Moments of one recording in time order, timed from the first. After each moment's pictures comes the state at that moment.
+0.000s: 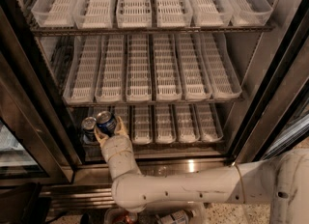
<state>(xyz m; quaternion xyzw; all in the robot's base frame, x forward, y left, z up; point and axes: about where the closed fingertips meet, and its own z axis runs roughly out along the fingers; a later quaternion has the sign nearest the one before) 0.610 0.140 0.669 -0.19 0.67 0.05 0.72</state>
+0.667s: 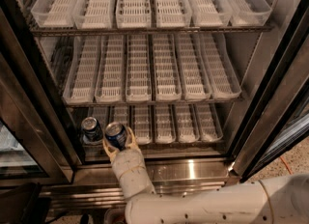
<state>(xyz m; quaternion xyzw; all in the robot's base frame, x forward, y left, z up) 0.559 0.104 0.671 -0.19 0.67 0.06 0.71</state>
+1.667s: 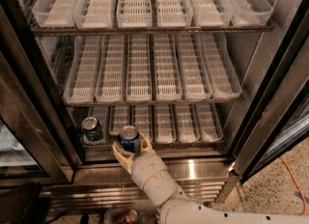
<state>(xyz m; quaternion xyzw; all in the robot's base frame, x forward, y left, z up) 0.518 0.065 0.696 -0.18 0.67 0.21 0.69</state>
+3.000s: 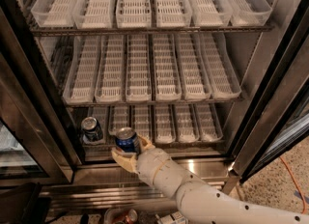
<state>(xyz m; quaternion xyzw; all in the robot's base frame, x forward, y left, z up) 0.501 0.073 0.704 -0.27 0.70 0.28 0.61</state>
